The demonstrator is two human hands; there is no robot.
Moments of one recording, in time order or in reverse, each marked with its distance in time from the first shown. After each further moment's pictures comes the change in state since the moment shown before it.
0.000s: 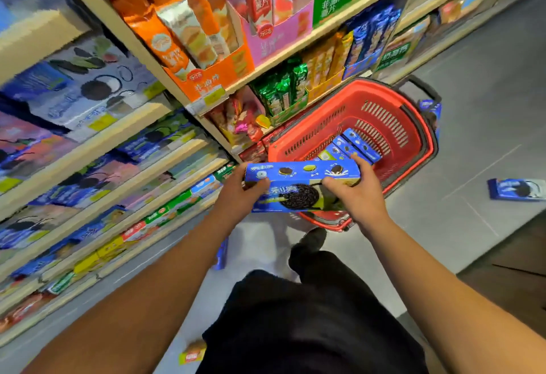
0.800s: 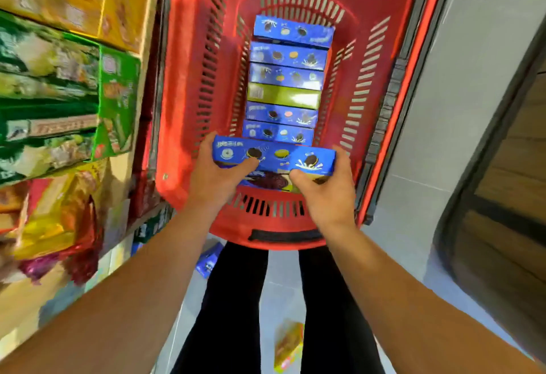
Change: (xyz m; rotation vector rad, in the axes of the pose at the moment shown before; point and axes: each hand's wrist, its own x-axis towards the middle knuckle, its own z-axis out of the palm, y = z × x) left_hand 0.346 -0.139 0.187 0.501 -0.320 -0.090; right_hand 0.208 0.239 0.090 0.255 0.581 0.479
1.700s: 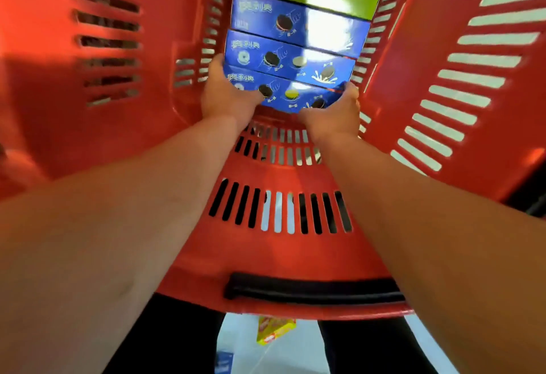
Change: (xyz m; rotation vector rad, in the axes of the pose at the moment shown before) left_hand 0.177 -0.139 0.124 0.025 0.003 -0.101; right_hand 0.168 0.166 0.123 -0.249 -0.008 0.265
